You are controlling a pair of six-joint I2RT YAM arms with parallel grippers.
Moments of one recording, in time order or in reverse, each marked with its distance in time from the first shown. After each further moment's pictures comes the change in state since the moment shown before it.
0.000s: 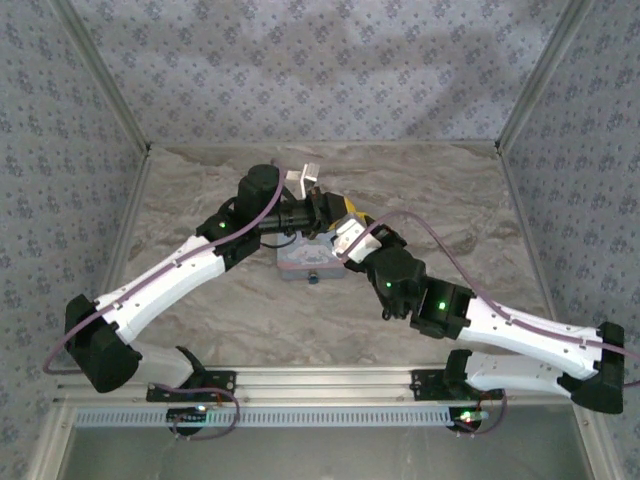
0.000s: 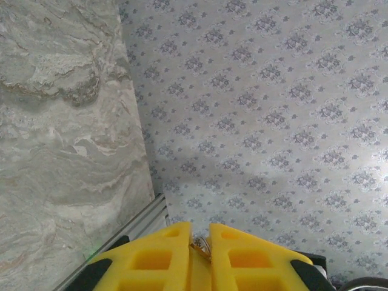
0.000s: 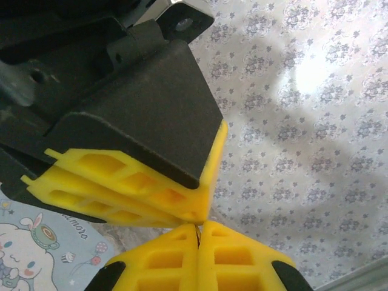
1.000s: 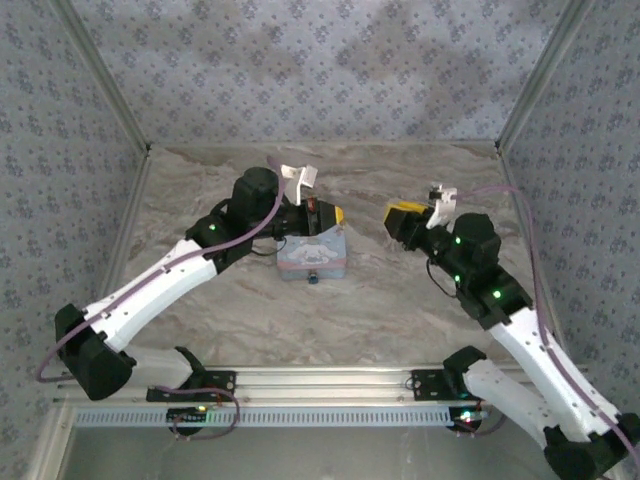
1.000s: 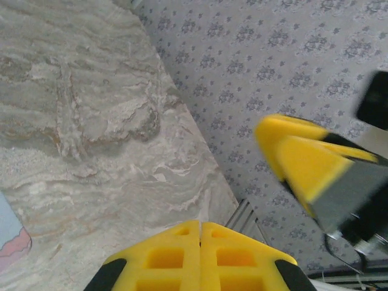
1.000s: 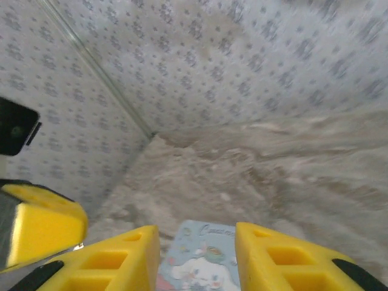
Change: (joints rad) left arm 0.003 -0.058 0.002 -0.151 -0.116 0.470; right arm -0.717 -0.195 -0.077 -0.128 -1.046 1.099
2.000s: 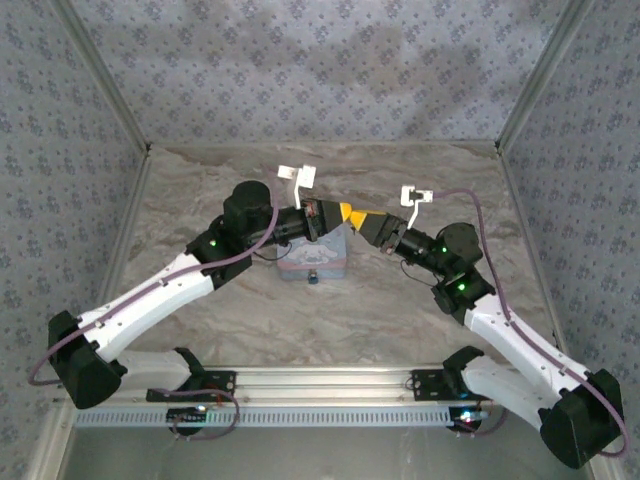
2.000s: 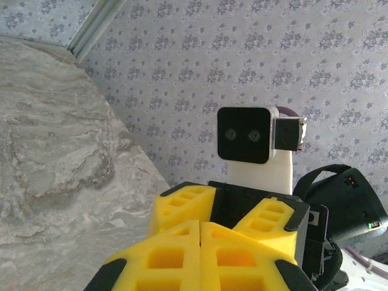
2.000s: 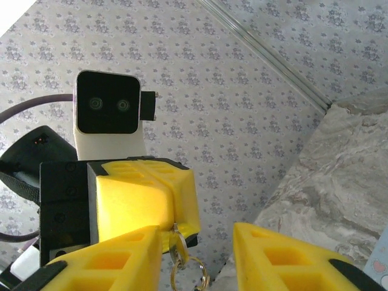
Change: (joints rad) left arm -0.064 -0.061 -0.110 0.302 -0.040 -0.047; right arm 0.066 0.112 -0.186 0.654 -0.355 0.449
